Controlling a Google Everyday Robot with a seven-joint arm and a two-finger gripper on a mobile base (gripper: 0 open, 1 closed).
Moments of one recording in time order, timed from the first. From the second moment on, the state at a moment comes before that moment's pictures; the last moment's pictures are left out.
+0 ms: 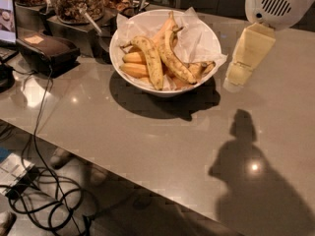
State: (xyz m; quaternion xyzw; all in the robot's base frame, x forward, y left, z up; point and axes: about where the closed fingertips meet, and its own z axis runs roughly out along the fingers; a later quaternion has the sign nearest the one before) arm 0.490 -0.178 1.010 -0.49 0.85 -0.08 0.14
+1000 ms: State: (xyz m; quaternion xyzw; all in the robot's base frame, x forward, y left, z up) arm 0.497 -0.147 1.019 -0.46 0.87 -0.07 0.18
